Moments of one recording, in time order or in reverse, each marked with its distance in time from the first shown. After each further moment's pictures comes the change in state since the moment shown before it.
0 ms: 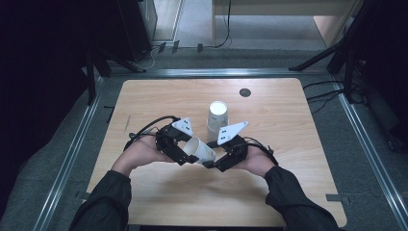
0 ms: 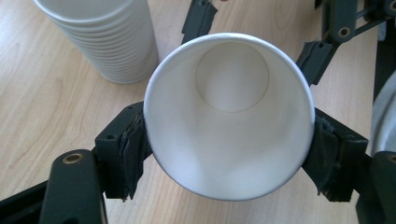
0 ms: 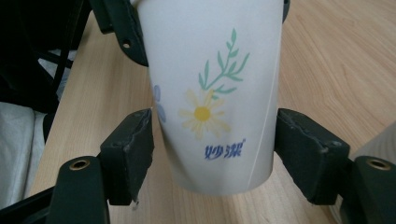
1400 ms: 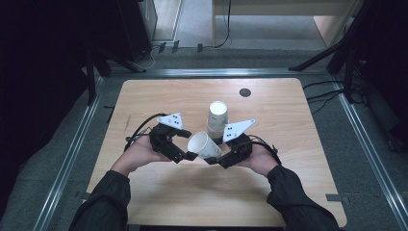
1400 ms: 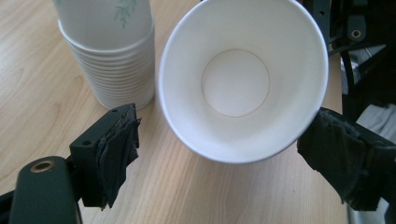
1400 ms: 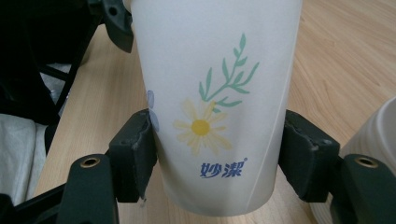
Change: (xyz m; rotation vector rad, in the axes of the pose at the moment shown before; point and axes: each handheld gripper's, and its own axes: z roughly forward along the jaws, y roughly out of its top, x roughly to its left) left arm 0.010 -0.020 -0.011 -0.242 -0.056 -0.089; right arm -0.002 0.001 -0.016 -0.070 -0.014 -0.006
